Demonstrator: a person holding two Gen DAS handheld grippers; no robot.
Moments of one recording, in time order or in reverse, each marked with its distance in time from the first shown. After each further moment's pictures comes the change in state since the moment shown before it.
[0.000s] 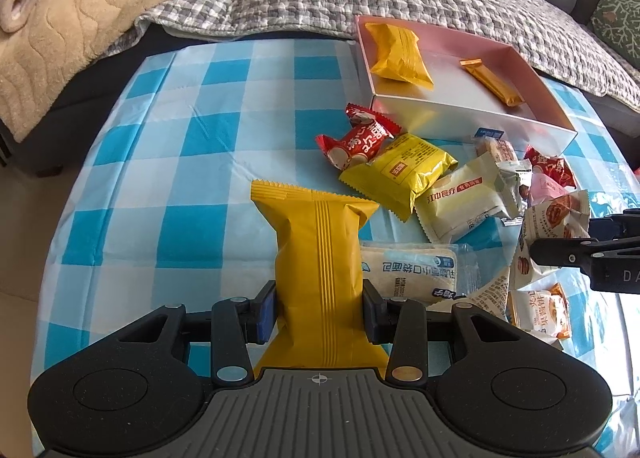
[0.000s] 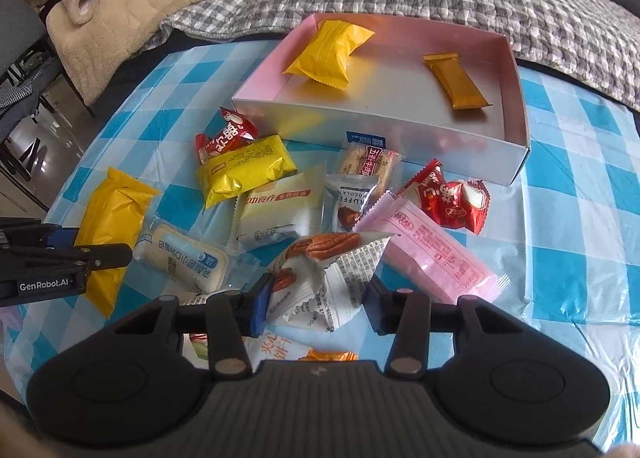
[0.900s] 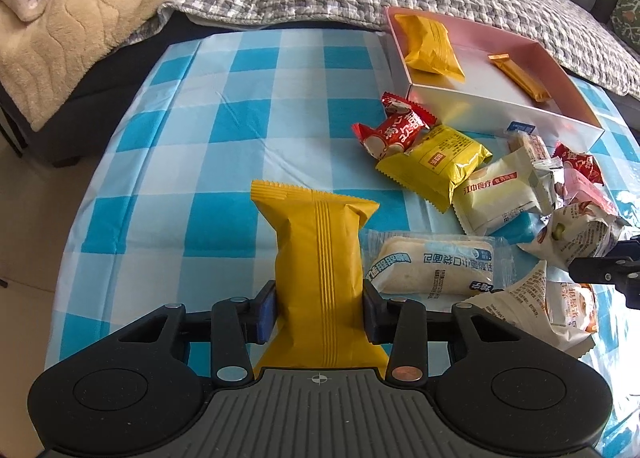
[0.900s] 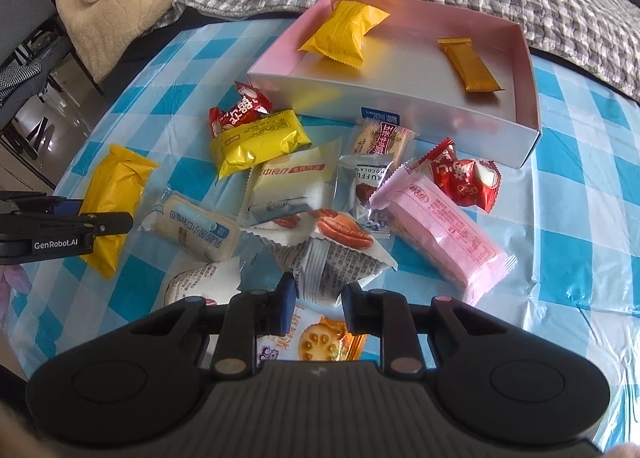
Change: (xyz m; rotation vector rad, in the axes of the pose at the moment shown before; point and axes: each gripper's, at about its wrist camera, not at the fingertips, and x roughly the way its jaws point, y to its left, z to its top) left arm 0.006 0.015 -0.004 -0.014 0.022 0.052; right arm 0.003 0.006 -0.007 -0.026 0.064 0.009
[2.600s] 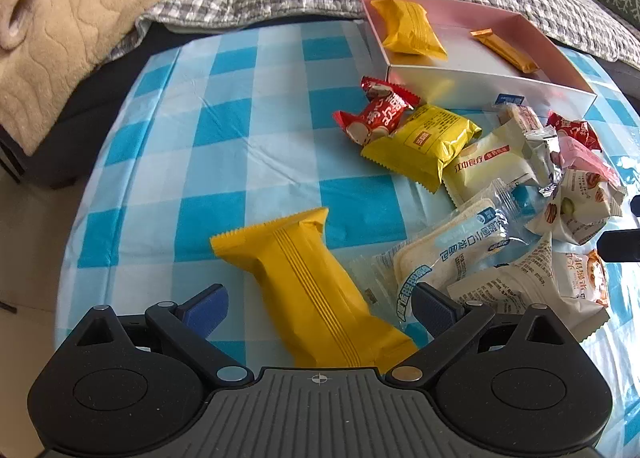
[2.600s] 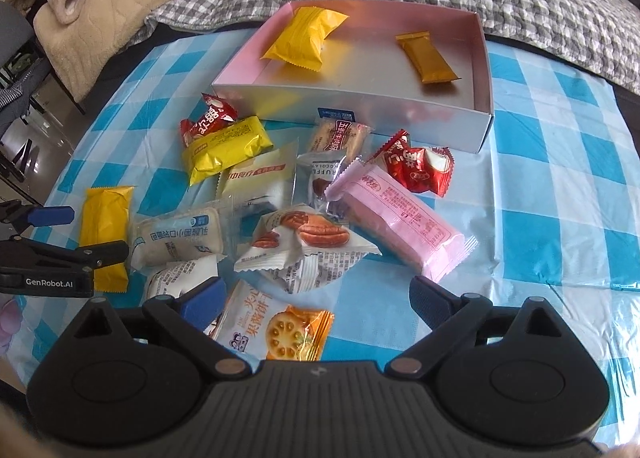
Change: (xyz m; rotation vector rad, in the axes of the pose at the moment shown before) left arm 0.009 -0.010 -0.005 0.078 0.021 0.013; right arm -0.013 -0.017 -0.006 0.067 -0.020 -0.033
